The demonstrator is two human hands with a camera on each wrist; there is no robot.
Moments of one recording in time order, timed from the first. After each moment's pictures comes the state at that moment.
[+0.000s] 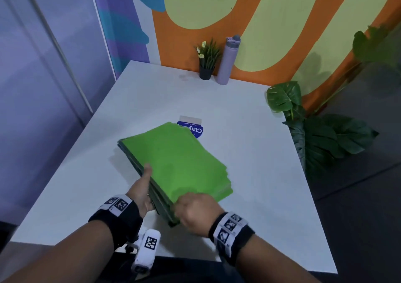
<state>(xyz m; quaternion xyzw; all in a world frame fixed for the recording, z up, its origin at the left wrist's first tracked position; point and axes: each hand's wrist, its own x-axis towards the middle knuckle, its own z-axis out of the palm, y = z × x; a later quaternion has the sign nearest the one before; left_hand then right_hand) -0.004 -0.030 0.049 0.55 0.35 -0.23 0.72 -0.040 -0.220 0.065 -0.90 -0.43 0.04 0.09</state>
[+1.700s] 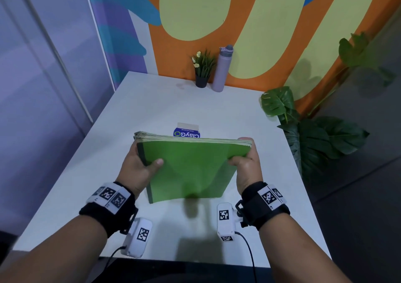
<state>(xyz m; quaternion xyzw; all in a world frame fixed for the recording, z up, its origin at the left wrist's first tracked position) 0.008 -0.027 0.131 0.70 0.03 0.05 0.71 0.011 -0.283 0.158 -0.62 0.06 -0.09 0.78</state>
